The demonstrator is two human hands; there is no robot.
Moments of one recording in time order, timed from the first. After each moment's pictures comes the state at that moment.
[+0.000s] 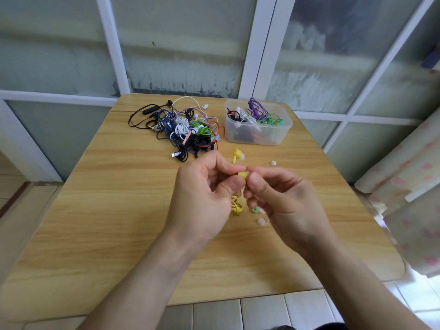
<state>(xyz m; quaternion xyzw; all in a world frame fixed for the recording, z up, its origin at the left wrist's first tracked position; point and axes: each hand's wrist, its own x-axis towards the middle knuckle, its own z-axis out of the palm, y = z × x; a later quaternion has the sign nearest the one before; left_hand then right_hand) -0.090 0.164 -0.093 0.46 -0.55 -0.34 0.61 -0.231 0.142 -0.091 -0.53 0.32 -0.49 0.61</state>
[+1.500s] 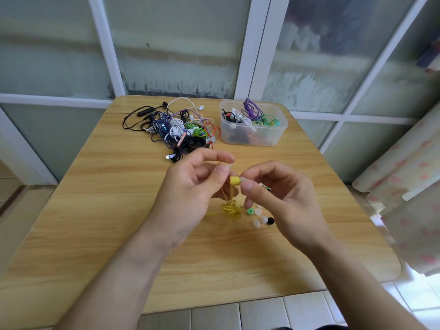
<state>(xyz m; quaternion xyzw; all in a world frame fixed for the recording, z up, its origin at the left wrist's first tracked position) -0.079 0.156 -0.092 0.40 -0.48 -0.50 0.60 -0.245 0.135 -0.095 -0.64 0.33 -0.48 0.49</state>
